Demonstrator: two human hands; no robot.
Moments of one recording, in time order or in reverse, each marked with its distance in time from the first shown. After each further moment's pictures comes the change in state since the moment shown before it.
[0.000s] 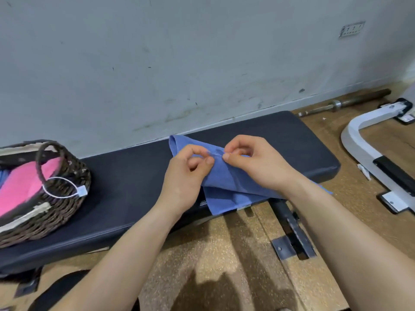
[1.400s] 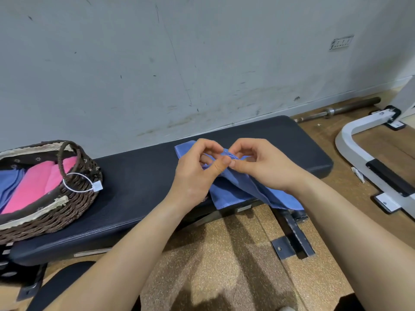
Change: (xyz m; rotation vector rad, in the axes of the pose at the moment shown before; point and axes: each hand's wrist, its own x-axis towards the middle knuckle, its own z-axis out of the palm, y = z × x) left_hand -0.014 0.014 -0.006 0.060 -0.060 0.193; right_hand -0.027 -0.017 -0.003 -0.049 -0.108 -0.092
